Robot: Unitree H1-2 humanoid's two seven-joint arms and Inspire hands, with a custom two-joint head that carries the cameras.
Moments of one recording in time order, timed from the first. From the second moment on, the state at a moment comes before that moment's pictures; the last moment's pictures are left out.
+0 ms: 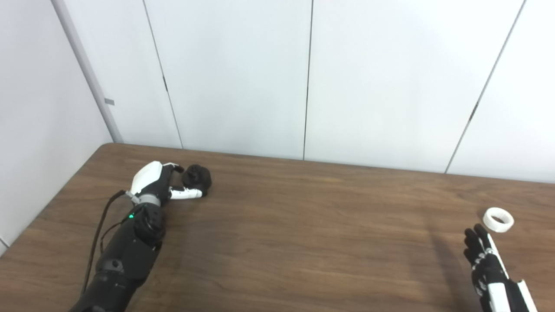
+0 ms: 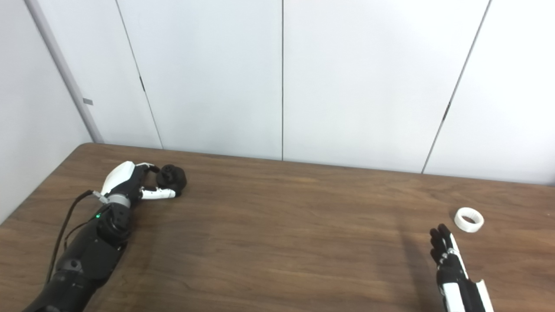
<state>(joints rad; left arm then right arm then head) -0.53 0.45 -0.08 0.56 0.52 0.33 0.07 0.13 -0.15 -0.07 -0.09 0.10 -0.23 0.11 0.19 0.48</state>
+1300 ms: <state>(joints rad) -0.53 0.44 -0.08 0.55 0.48 0.32 0.06 0.13 -0.15 -0.07 -0.09 0.10 -0.23 0.11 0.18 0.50</state>
